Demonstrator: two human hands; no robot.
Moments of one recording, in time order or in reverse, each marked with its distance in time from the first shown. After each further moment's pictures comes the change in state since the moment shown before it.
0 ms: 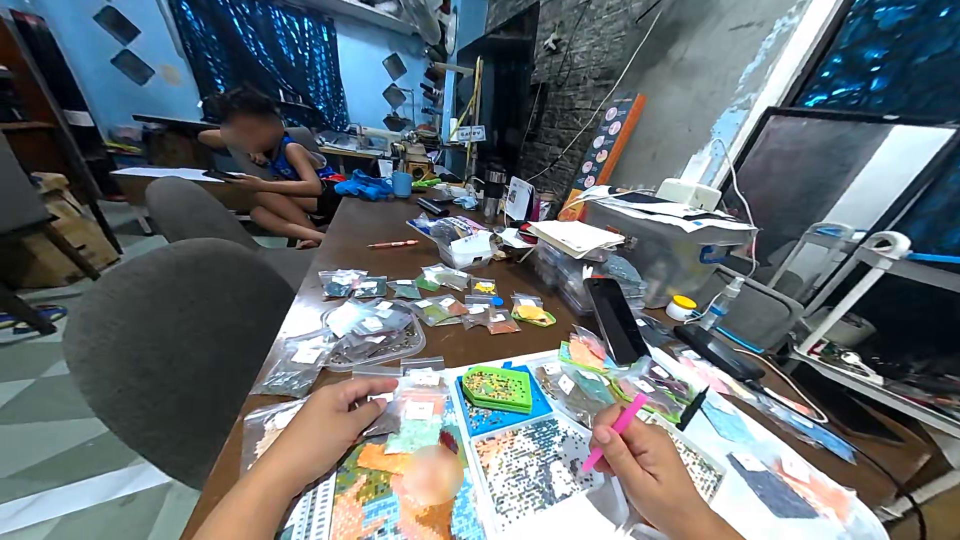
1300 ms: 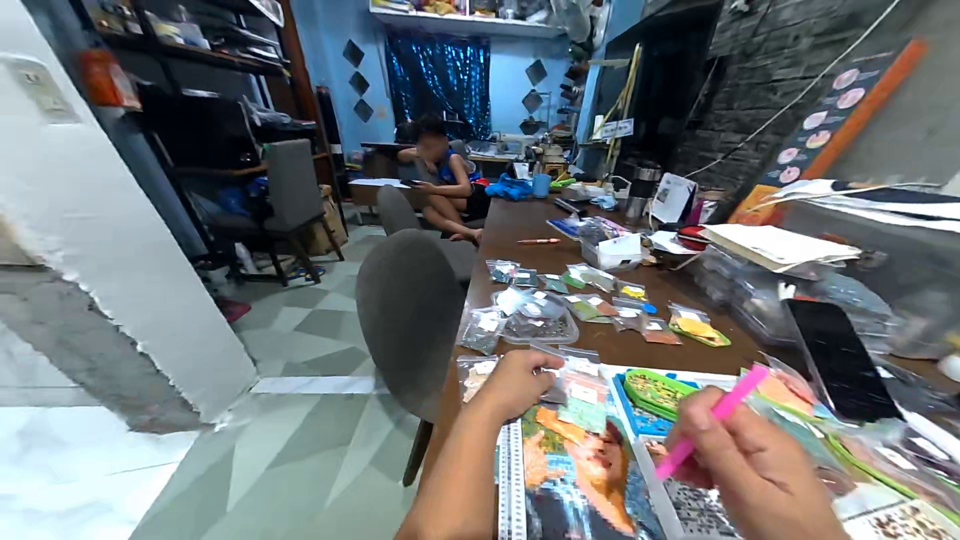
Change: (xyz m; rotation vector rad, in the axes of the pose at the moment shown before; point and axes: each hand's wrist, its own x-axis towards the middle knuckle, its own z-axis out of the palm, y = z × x) left_hand -0.002 0.013 -0.001 0.014 -0.109 -0.032; right_hand 0.063 -0.084 0.083 0.246 -0.118 0.048
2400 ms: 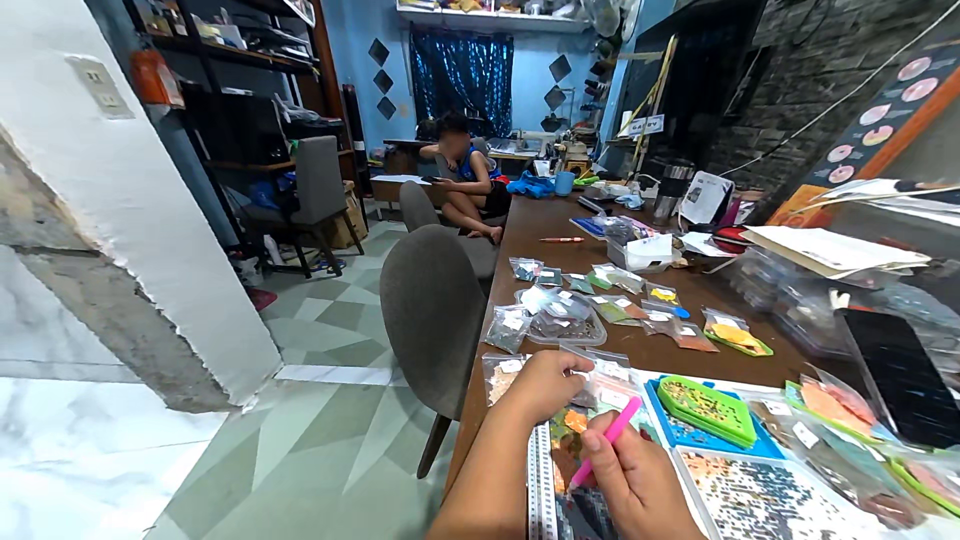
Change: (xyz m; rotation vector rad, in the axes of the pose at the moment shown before) left_hand 0.002 -0.001 0.003 -0.004 -0.012 0.045; right_hand -0.002 0.037 0.098 -0.115 -0.022 -0.129
